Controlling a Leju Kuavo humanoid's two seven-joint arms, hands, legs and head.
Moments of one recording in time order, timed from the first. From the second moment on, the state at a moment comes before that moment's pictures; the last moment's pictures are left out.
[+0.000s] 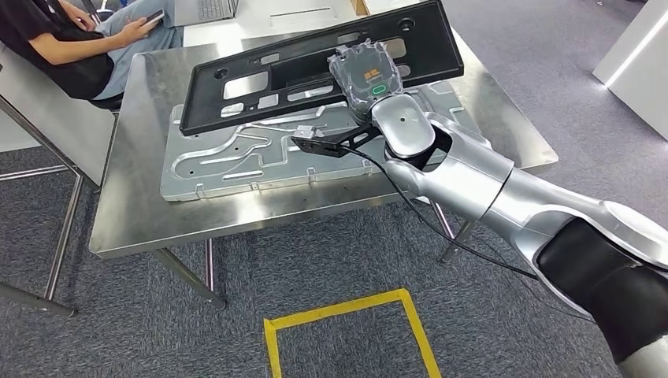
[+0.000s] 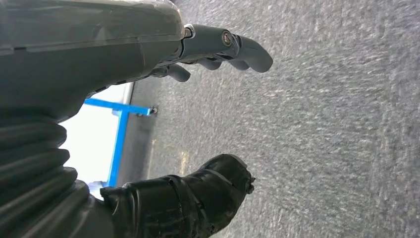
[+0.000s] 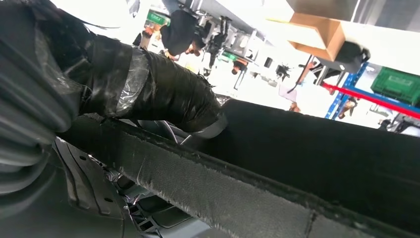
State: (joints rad) left arm -0.13 -0.01 1.39 -0.13 -1.56 0.17 0.13; right arm -1.24 -0.23 1.17 -1.13 0.92 -0.09 0.44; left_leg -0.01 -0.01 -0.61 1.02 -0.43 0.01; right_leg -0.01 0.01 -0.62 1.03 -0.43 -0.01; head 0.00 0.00
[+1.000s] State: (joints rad) left arm -0.13 0.00 1.39 -0.13 -1.56 0.16 0.16; right arm -1.23 -0.31 1.16 -1.18 0.89 -0.06 0.43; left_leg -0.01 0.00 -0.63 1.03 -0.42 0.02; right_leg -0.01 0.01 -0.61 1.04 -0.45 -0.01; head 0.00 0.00
